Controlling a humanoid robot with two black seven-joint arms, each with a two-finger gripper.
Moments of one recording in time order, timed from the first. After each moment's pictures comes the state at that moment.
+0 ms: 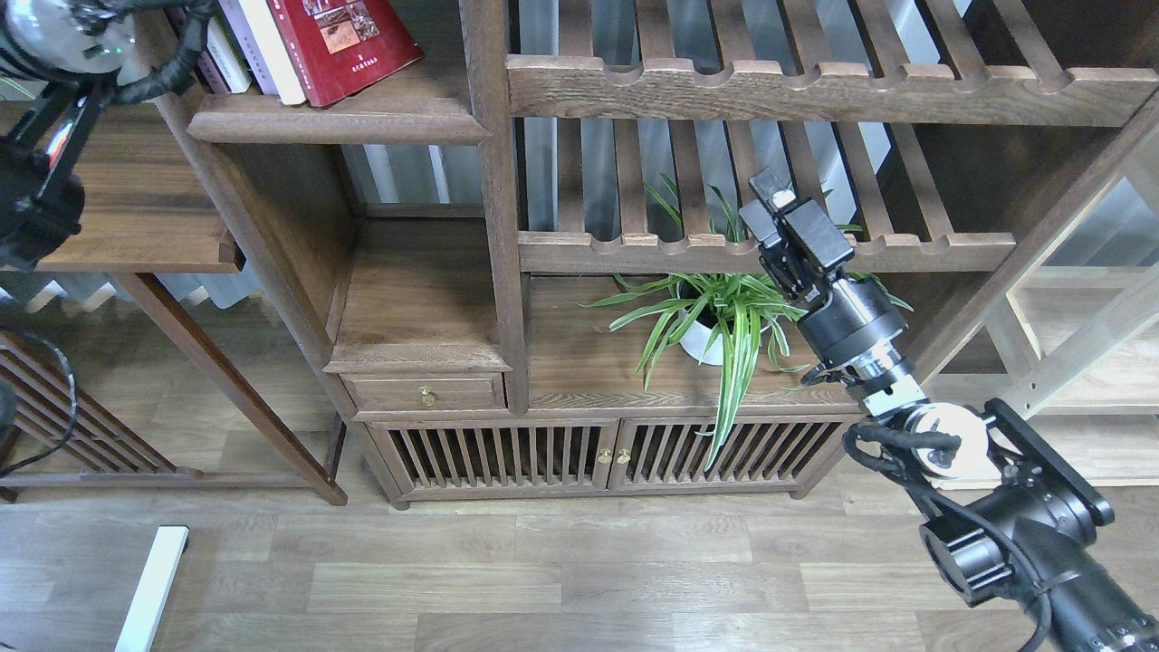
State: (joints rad) left arm -1.12 0.44 -0.97 -1.20 0.27 0.17 0.07; right arm 0.28 -0.27 1.14 1.18 0.26 0.58 -0.08
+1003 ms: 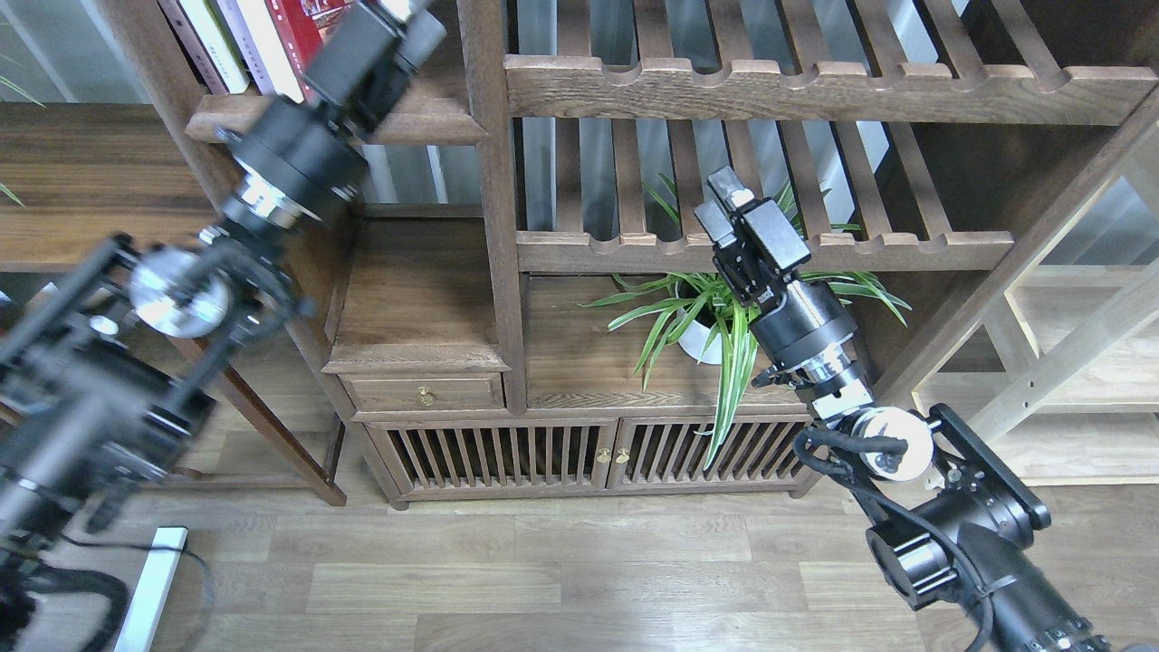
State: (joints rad) left arm -0.67 0.15 -1.02 -1.22 -0.23 -0.49 0.13; right arm 0.29 -0.14 1.16 1.19 0.20 0.58 -0.08
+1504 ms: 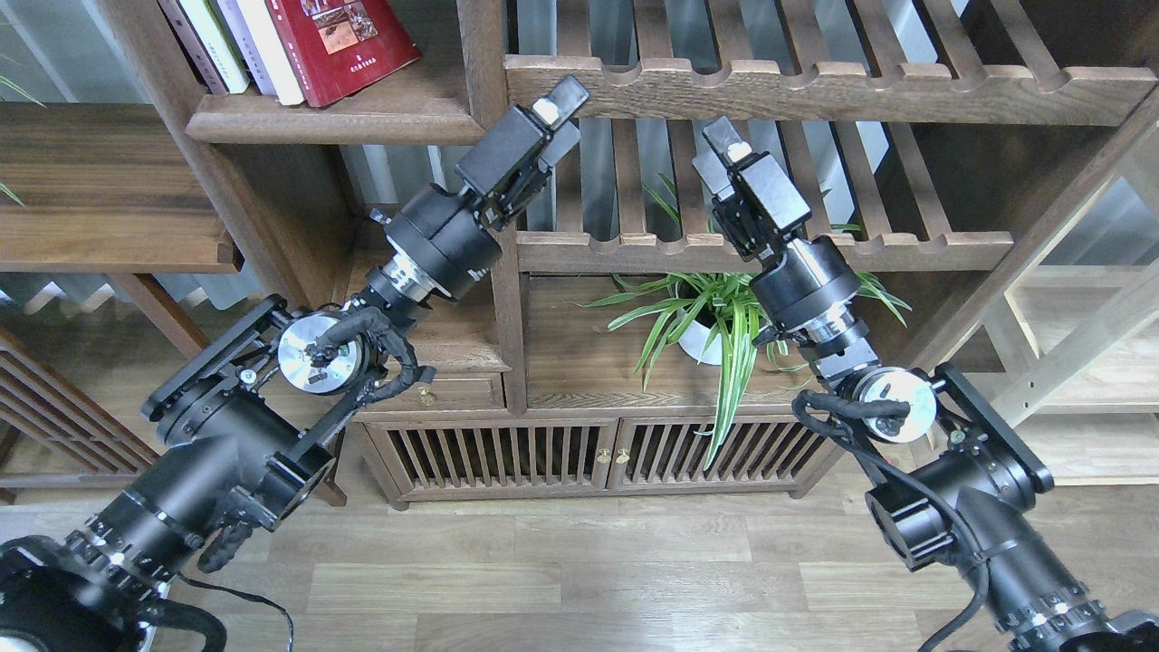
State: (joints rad) left arm -0.66 0.00 -0.91 -1.14 -0.22 -0.49 0.14; right arm 0.36 -0.14 1.18 1.19 0.15 0.58 -0.07
